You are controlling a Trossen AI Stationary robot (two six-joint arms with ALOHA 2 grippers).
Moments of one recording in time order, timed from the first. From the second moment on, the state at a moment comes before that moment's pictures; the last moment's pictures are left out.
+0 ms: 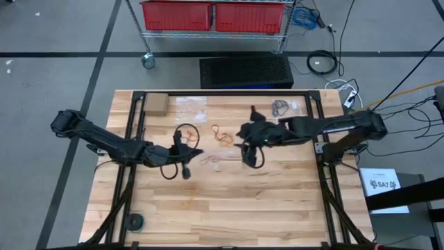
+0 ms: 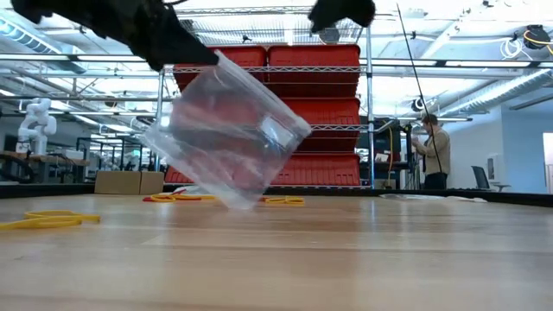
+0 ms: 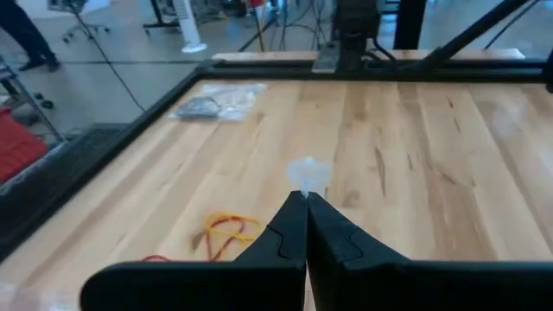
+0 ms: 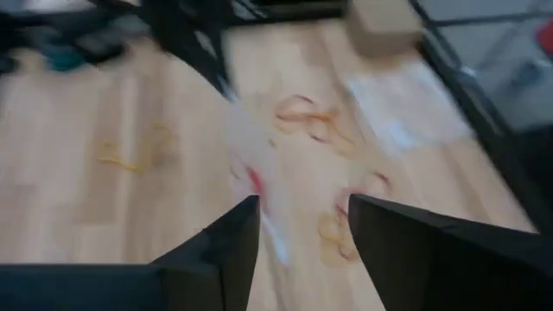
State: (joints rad) left arm -0.30 1.11 0.53 0.27 -0.53 -0.07; right arm 0.11 1.46 1.38 -0.63 0.27 0.20
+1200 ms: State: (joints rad) left arm -0.38 0.84 0.48 0.06 -0.67 -0.10; right arm -0.25 1.95 1.06 -0.05 0.16 0.36
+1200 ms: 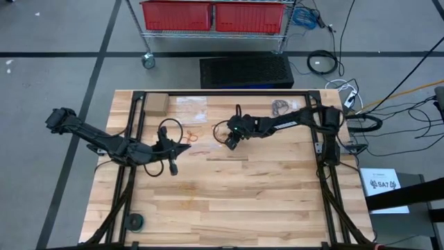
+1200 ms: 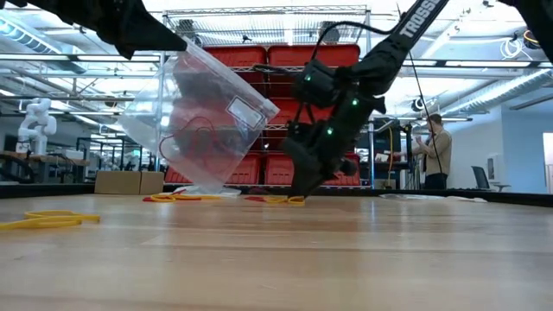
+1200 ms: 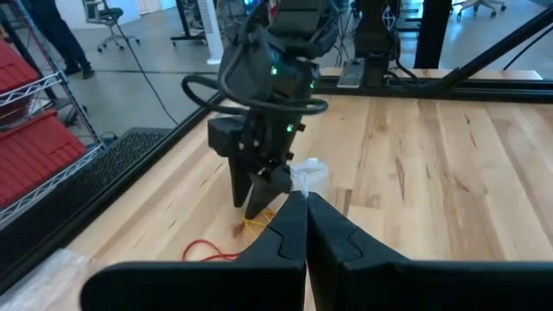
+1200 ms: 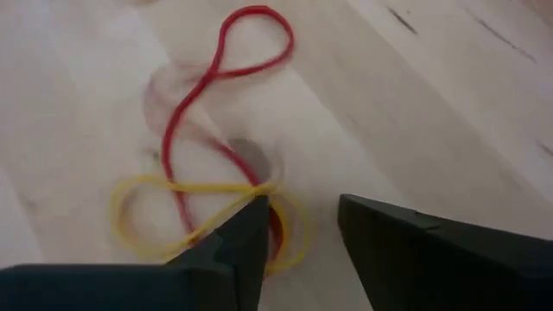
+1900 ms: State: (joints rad) left arm -0.38 0.84 0.48 0.06 -0.67 -0.10; right arm -0.24 1.81 1.08 -0.22 0.18 0.35
